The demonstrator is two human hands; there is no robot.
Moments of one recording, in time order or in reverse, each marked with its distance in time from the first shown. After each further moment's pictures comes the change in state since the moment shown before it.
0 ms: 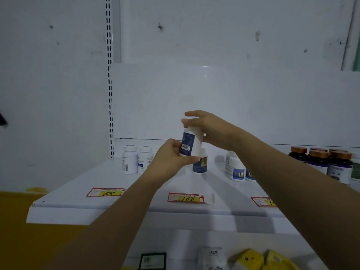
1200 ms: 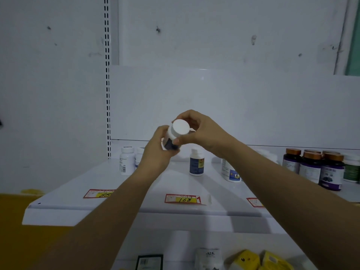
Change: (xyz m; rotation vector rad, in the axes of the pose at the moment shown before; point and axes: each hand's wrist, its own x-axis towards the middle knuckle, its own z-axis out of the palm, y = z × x) left_hand 0.008 -0.003 -0.016 -0.019 0.176 0.181; right_hand -0.018 0.004 0.011 -0.161 0.051 -0.307
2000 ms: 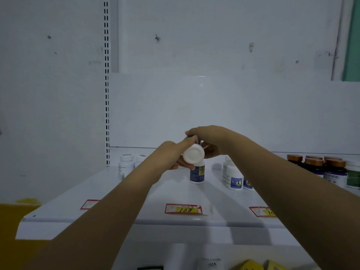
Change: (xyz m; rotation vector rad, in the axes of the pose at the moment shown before) left_hand 0.020 0.029 0.012 -0.008 -0.225 -0.360; right_hand 0.020 -0.013 -0.014 -0.084 0.054 0.707
